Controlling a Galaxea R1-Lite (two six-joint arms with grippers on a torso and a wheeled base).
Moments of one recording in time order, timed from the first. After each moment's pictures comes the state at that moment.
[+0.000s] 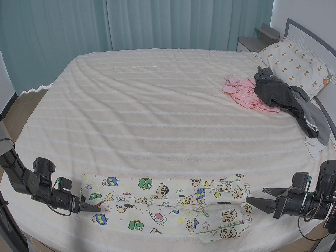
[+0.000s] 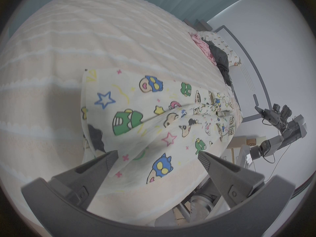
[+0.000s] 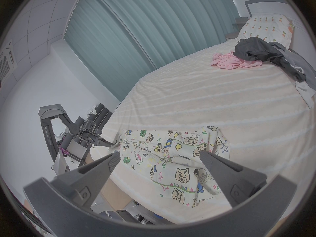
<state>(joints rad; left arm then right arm) 0.18 1.98 -0.49 -0.29 -0.68 0.27 0.44 1.43 -0.04 -0.98 0.21 0.38</state>
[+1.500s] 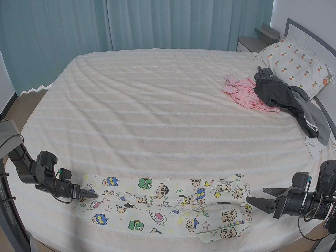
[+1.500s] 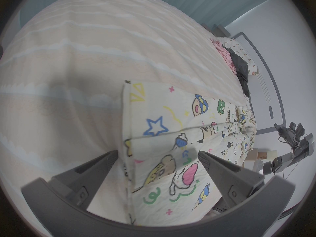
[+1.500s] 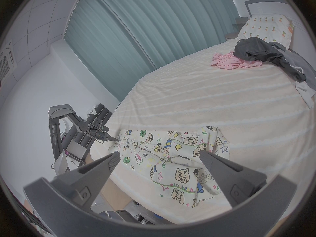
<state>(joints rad) 0.24 2.17 -0.71 -0.27 -0.60 0.22 0.44 1.43 -0.04 -0.98 0.21 0.38</state>
